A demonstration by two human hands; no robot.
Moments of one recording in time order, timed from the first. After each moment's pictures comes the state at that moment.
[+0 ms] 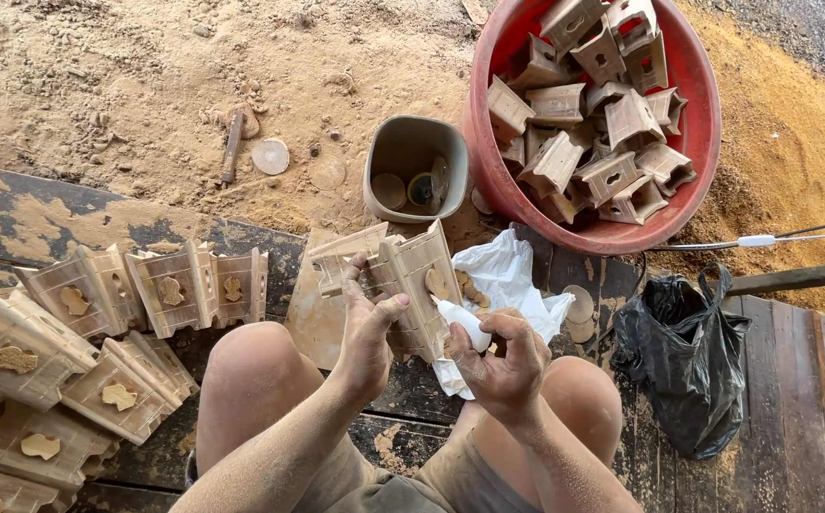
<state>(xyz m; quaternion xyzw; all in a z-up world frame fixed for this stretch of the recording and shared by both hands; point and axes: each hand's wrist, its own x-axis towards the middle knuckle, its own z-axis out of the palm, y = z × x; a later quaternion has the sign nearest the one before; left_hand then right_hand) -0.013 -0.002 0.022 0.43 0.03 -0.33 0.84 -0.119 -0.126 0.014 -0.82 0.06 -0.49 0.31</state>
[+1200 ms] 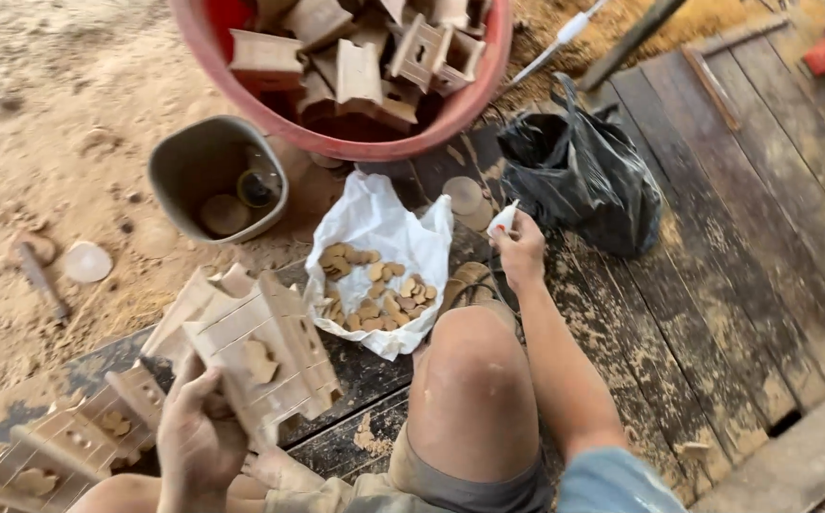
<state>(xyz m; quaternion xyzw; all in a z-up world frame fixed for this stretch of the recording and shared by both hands) 0.011 0.023 0.007 0.50 0.01 -0.47 0.73 -0.307 -0.318 -0.178 -0.52 0.59 -0.40 0.47</state>
